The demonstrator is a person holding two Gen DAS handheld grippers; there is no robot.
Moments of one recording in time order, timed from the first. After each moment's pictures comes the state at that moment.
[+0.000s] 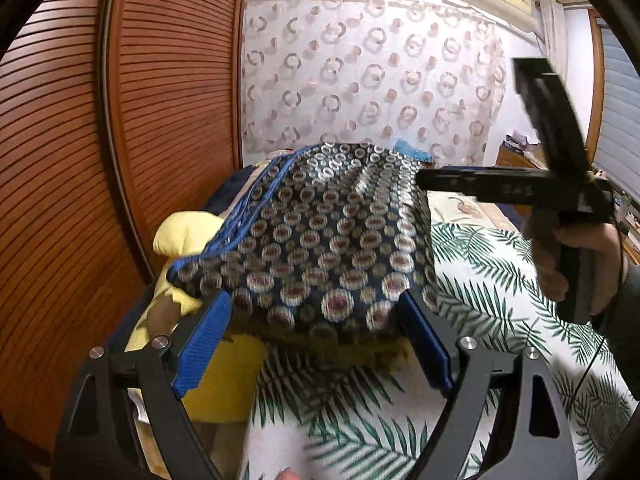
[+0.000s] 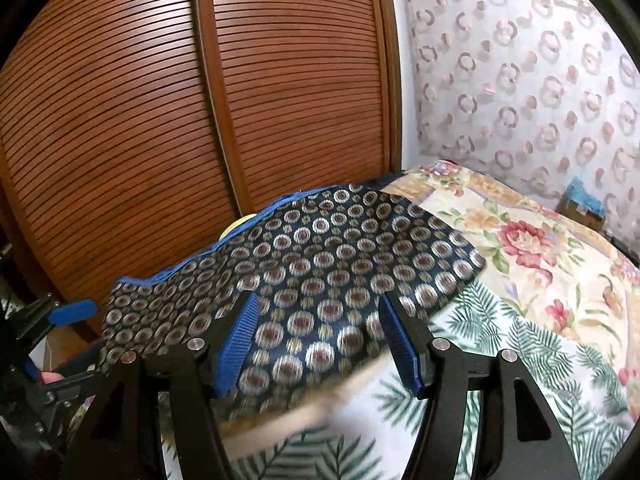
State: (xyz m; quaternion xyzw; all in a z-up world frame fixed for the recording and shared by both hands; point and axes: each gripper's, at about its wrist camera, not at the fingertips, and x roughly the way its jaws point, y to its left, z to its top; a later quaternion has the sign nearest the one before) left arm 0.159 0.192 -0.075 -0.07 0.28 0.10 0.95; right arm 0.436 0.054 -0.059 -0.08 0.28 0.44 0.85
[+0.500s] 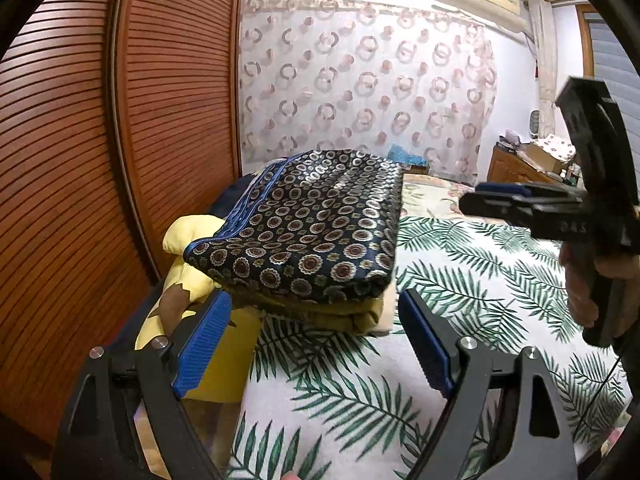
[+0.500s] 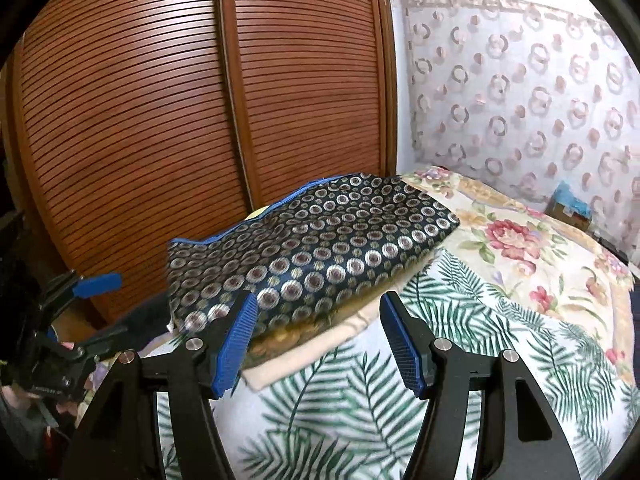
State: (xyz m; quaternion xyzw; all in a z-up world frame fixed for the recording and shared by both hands) left arm 0.114 0.169 -0.058 -0.05 0.26 0.09 0.96; right arm 0.334 -0.012 -0.041 -0.09 0.26 0.43 0.86
